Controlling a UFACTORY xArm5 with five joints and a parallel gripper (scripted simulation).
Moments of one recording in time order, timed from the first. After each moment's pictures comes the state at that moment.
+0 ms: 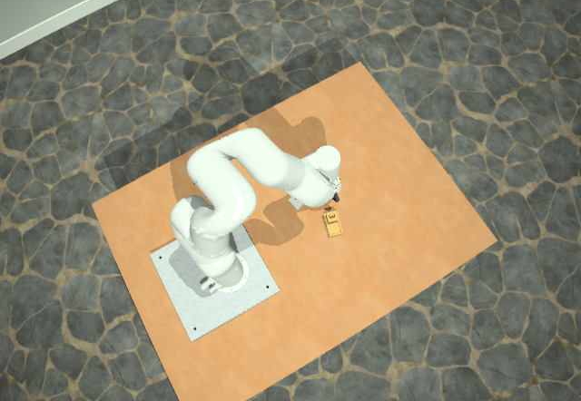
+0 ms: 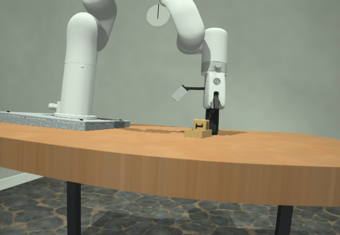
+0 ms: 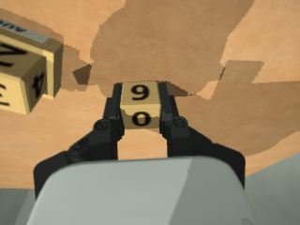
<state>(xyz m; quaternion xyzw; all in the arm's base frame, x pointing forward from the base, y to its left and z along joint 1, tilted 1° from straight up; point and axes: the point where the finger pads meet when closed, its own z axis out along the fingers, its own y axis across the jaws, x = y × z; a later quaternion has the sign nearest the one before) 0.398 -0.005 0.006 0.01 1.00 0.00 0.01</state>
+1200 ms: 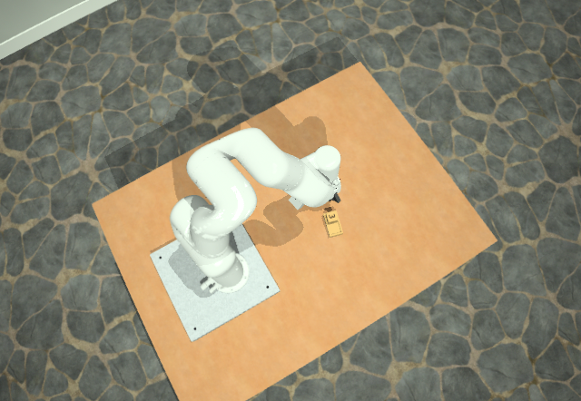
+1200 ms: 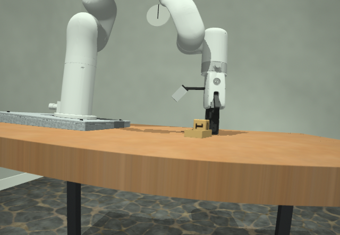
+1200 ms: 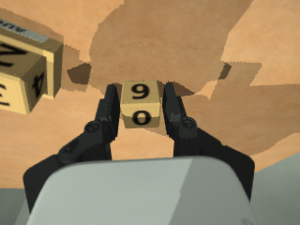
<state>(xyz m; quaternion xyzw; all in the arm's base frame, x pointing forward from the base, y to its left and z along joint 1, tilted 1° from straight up) 0.398 -0.005 0.006 0.01 1.00 0.00 0.01</state>
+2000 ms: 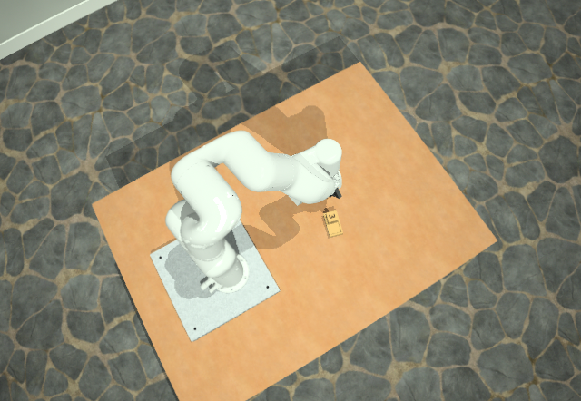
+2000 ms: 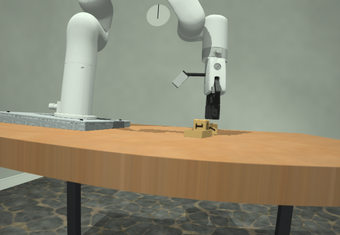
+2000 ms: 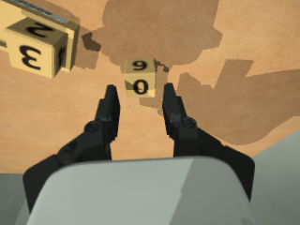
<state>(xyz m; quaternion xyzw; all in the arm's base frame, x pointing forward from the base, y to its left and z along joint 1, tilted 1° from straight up) 0.398 -0.005 0.047 0.01 1.00 0.00 0.01</state>
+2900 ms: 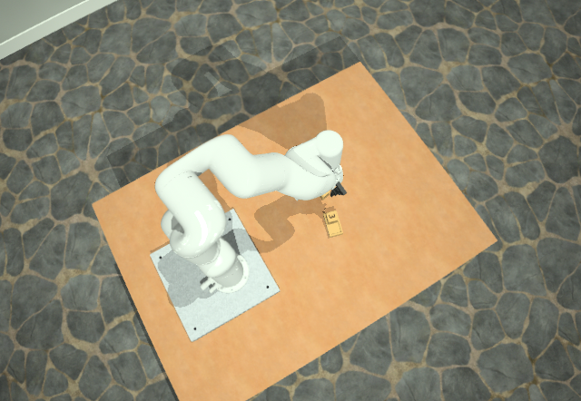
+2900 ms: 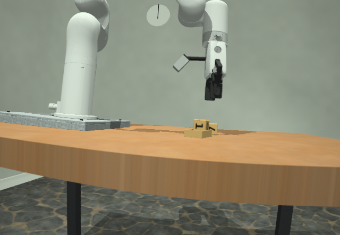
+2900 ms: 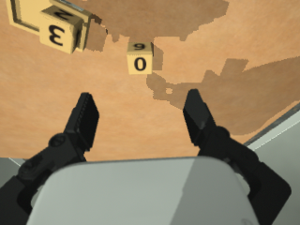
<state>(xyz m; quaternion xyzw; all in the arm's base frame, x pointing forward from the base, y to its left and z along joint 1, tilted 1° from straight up) 0.396 -0.005 0.095 0.01 1.00 0.00 0.01</state>
